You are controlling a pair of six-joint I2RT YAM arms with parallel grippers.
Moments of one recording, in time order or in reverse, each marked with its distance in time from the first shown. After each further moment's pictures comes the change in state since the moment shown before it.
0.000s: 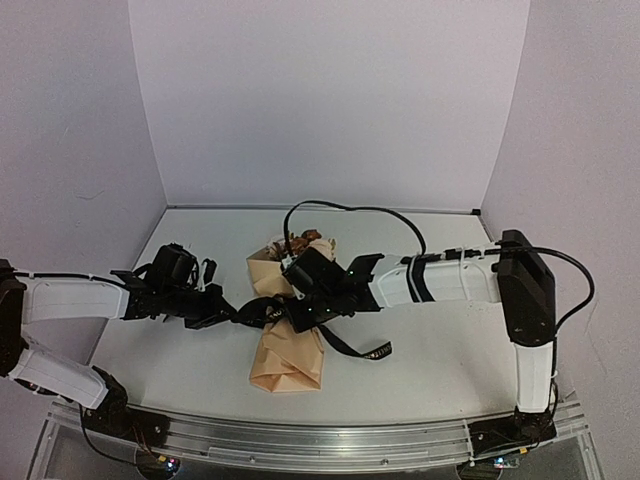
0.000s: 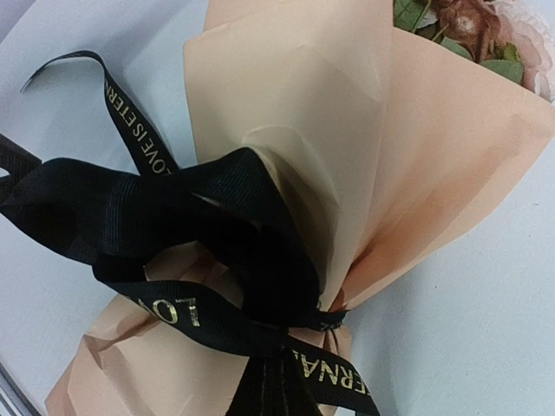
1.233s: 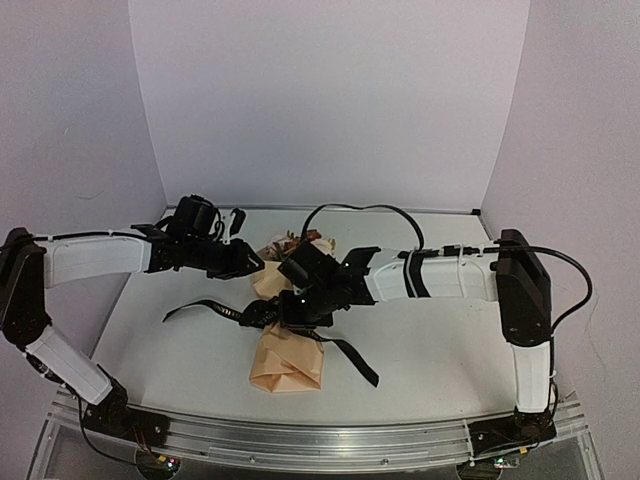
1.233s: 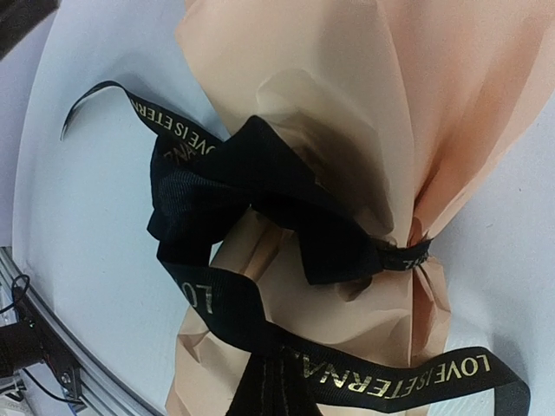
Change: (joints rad) left arm 0.000 0.204 0.388 -0.069 0.035 0.231; right arm -0.004 0.023 0.083 -0.084 -0.174 0.398
